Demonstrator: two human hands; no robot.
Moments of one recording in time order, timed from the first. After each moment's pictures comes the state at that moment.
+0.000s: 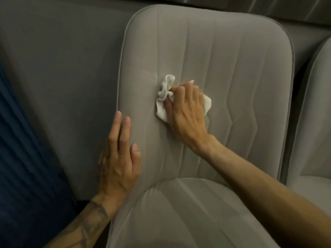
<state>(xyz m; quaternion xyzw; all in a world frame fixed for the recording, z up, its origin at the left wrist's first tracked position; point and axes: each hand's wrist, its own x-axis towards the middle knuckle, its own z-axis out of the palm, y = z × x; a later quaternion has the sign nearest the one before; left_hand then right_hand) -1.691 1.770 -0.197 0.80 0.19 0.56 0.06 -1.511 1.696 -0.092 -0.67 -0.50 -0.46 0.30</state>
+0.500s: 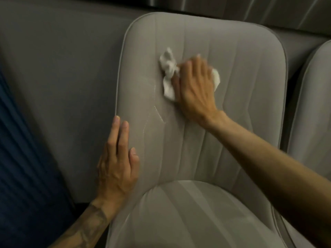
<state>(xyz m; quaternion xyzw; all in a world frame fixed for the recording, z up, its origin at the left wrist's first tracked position) -1.690 1.770 -0.199 0.81 0.20 0.56 0.06 -1.488 1.698 -0.024 -0.65 -0.50 -0.49 0.28</state>
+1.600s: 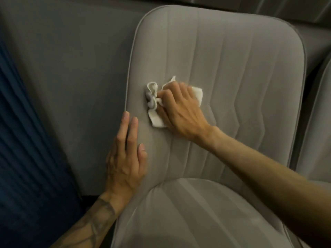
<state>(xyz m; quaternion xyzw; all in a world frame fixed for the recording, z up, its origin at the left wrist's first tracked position) -1.688 1.772 -0.198 0.80 0.18 0.57 0.07 -1.523 1.703 -0.064 -0.60 -0.65 -0.42 0.21</state>
